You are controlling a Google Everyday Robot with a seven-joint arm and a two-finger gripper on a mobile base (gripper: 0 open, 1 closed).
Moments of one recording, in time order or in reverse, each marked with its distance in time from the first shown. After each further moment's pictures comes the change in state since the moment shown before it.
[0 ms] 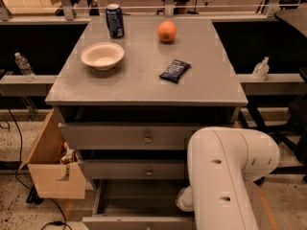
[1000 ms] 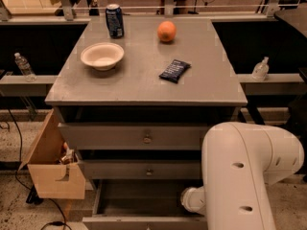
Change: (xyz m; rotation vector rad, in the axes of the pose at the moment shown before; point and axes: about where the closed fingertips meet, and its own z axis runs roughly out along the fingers) arm 0.003 -0.013 -0.054 0.093 -0.018 -0.010
